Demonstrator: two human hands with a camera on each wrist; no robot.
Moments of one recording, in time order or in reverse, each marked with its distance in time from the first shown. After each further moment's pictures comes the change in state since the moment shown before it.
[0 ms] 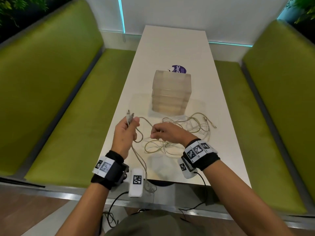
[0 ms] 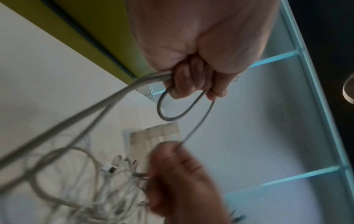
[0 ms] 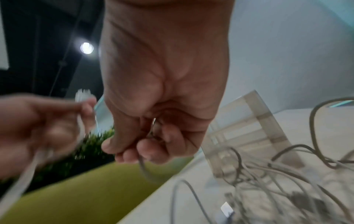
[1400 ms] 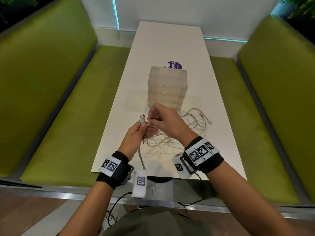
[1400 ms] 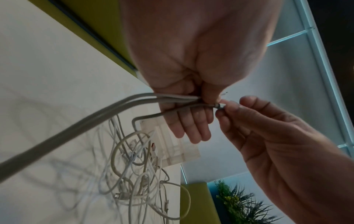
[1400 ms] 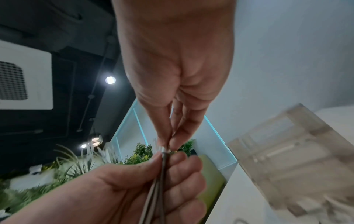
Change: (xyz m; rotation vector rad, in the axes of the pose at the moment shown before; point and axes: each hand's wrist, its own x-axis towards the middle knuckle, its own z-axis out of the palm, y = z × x) left_hand -0.010 -0.022 0.019 -0.093 -0.345 -0.126; right_hand -0.029 -0.049 -0.010 0.127 0.399 -0.133
